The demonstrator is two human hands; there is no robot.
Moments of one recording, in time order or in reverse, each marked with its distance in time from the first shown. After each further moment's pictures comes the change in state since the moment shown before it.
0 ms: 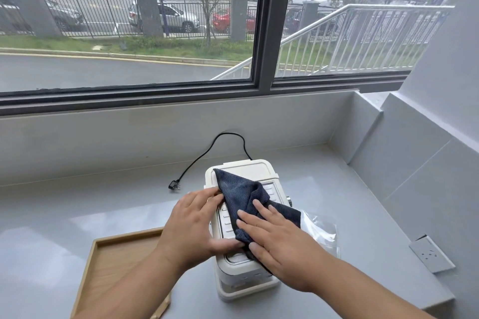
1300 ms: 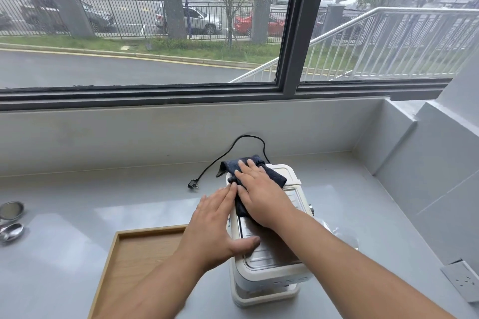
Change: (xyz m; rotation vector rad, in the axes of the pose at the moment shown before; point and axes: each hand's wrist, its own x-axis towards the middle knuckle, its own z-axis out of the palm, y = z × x) left_hand 0.001 -0.011 0.014 -0.192 -0.051 -0.144; right_hand 0.142 0.000 -0.007 0.150 0.236 0.109
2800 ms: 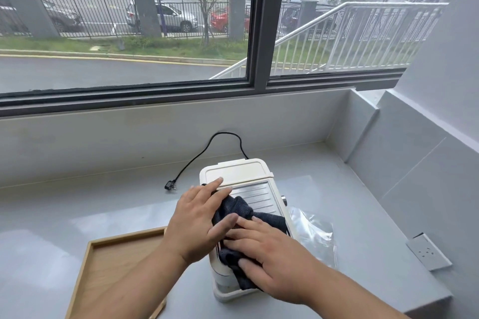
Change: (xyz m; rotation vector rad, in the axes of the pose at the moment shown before) left_hand 0.013 0.020 0.003 0.103 0.046 0.159; right_hand -0.147 0.003 -0.025 0.097 -0.175 -0.214
